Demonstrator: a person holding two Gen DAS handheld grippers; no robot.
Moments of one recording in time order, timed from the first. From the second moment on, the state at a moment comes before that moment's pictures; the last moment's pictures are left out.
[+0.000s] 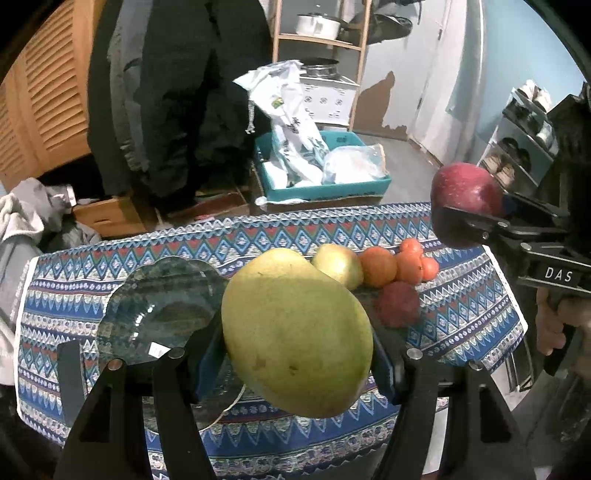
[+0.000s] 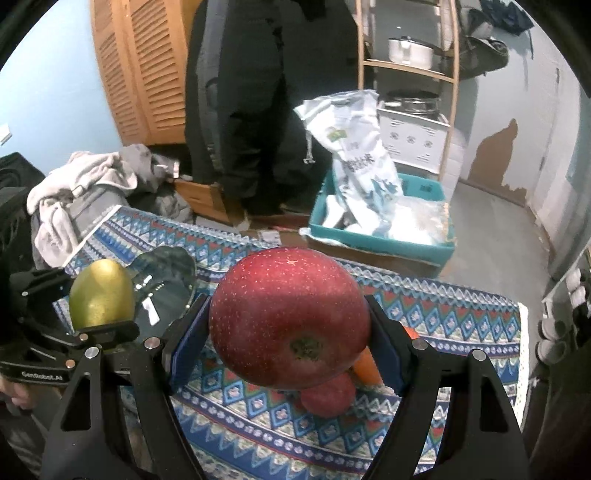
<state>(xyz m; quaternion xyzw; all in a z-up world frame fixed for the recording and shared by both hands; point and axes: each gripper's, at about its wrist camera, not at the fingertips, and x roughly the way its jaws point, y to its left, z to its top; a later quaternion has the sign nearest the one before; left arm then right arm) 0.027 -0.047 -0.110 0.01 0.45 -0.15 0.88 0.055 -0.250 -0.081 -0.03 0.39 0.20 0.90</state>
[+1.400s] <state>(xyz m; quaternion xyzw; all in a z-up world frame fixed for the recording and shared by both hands) 0.043 0.106 -0.200 -0.07 0.53 -0.03 0.85 0.110 -0.040 -0.163 -0.08 0.48 0.32 0.82</state>
